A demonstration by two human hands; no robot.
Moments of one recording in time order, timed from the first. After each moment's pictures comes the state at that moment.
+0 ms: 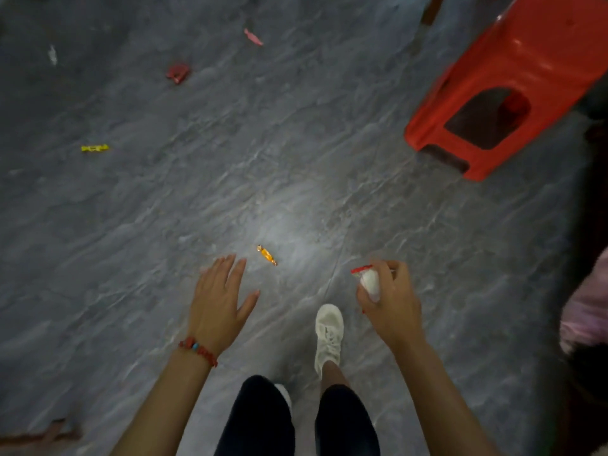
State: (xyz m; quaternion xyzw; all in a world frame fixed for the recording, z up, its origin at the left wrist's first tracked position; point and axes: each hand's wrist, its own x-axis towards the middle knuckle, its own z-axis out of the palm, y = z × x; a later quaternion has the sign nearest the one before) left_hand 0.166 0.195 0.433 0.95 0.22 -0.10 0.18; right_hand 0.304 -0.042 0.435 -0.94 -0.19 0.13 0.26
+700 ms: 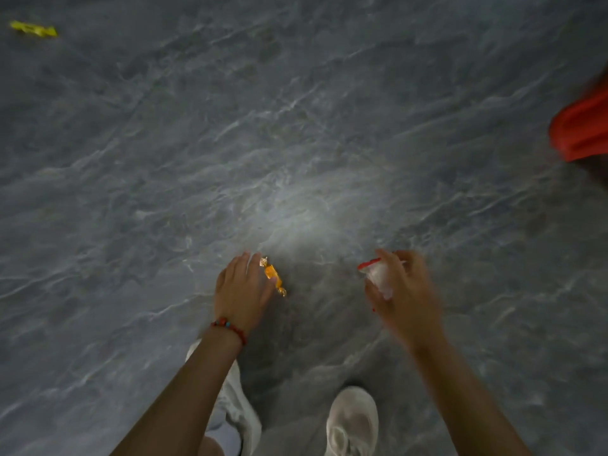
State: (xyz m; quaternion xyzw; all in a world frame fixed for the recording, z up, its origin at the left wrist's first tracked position) left_hand 0.245 0.275 0.013 0.90 0.36 -0.13 0.21; right_hand 0.416 0.092 0.068 -0.90 -0.35 0.13 0.24
